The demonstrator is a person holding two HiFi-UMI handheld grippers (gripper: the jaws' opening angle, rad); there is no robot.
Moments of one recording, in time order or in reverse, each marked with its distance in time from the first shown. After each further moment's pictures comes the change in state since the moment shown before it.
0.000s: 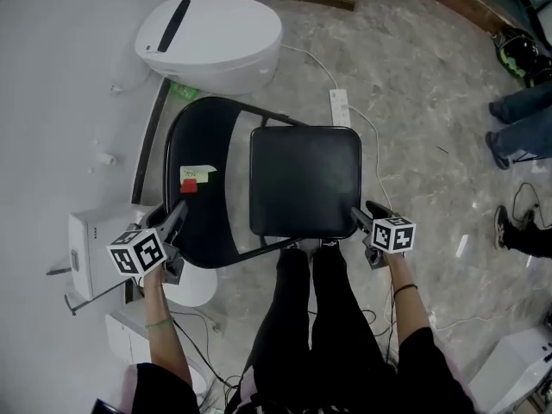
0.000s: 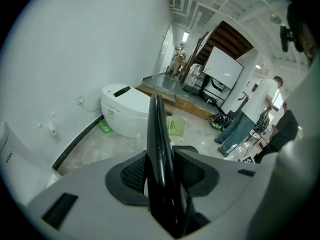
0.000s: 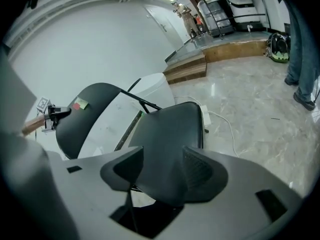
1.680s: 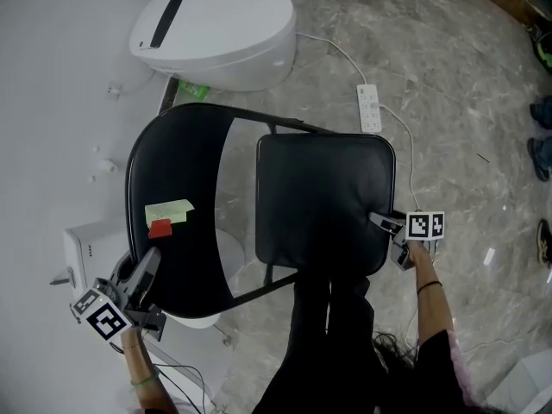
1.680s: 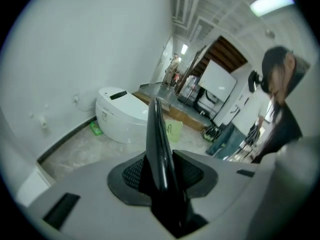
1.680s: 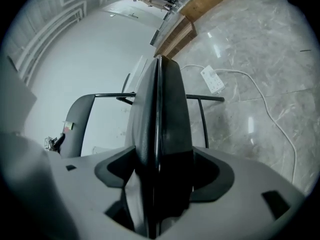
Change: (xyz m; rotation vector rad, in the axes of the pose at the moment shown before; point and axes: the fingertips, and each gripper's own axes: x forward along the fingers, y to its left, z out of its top) left arm 0.002 -0.020 0.002 -0.044 -0.088 -0.101; right arm 0.145 -0.088 -0.034 0.320 0.150 0.360
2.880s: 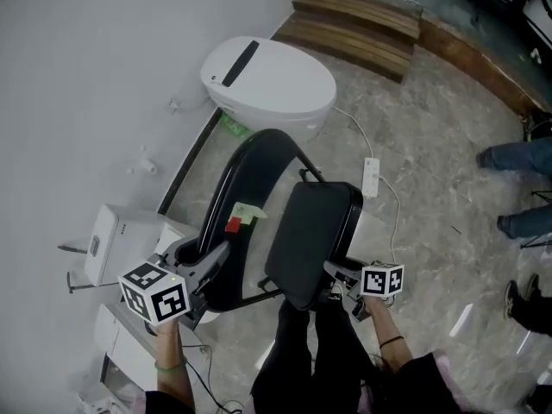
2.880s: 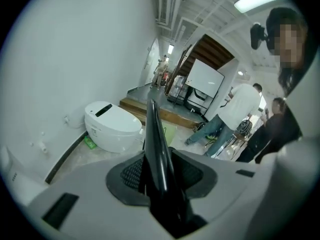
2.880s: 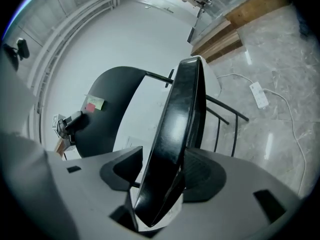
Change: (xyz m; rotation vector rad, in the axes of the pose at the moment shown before) left arm -0.082 -0.125 0.081 0.107 -0.013 -0.042; right arm -0.053 0.317 -0.025 -0.201 0.053 0.156
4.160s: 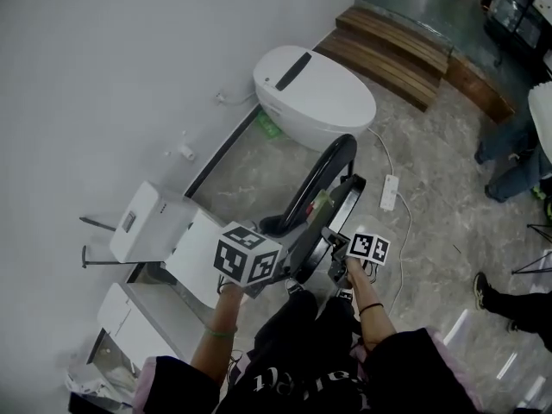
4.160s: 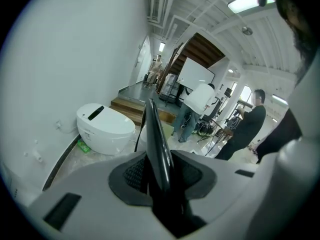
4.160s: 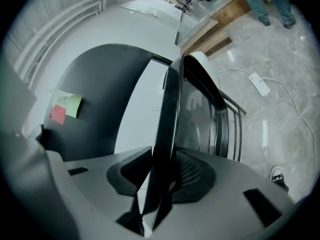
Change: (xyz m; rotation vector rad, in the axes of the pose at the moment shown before) left arm -0.038 -0.005 0.017 0.057 0.040 -0.083; right arm 0.128 0.109 0.033 0.132 -0.077 -0.103
